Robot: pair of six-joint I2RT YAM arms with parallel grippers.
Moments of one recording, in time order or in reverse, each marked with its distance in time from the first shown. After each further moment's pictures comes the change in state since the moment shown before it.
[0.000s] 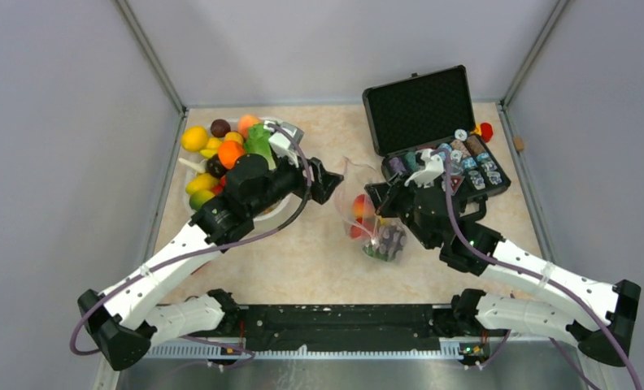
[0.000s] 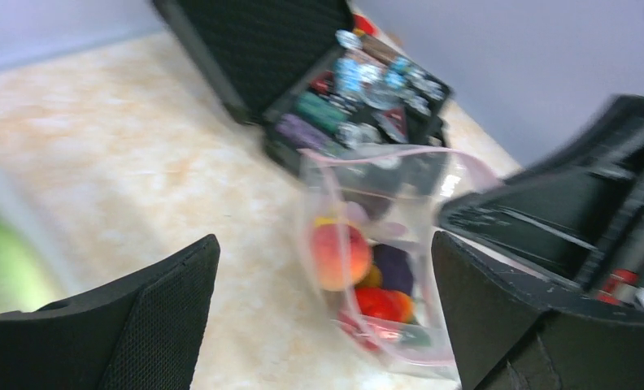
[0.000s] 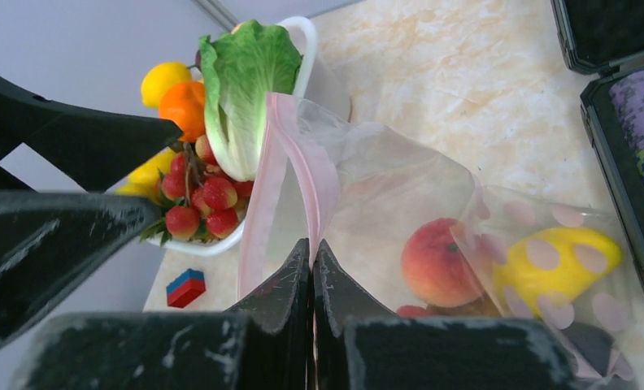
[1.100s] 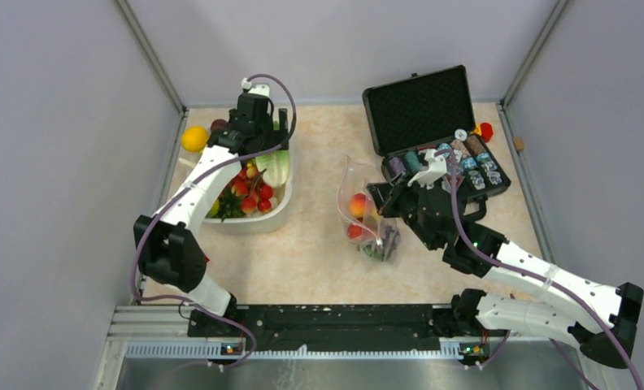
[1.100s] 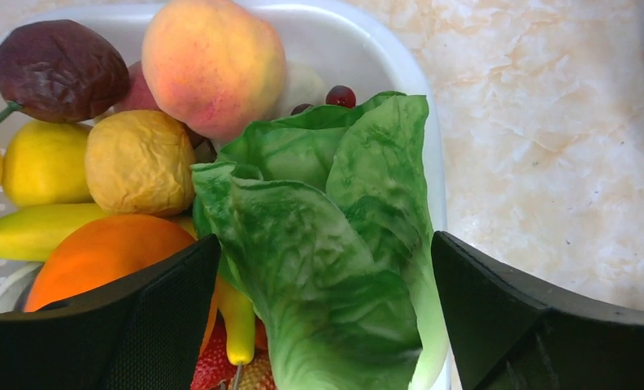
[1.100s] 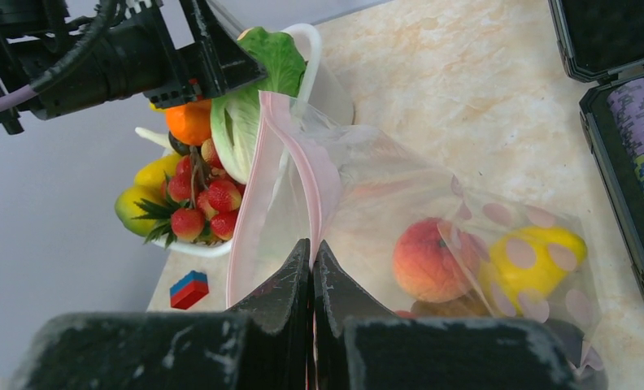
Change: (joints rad) left arm 0.421 0.533 0.455 -0.439 -0.362 0.112; right arm 0.000 -0.028 -0.007 0.014 0.000 -0.016
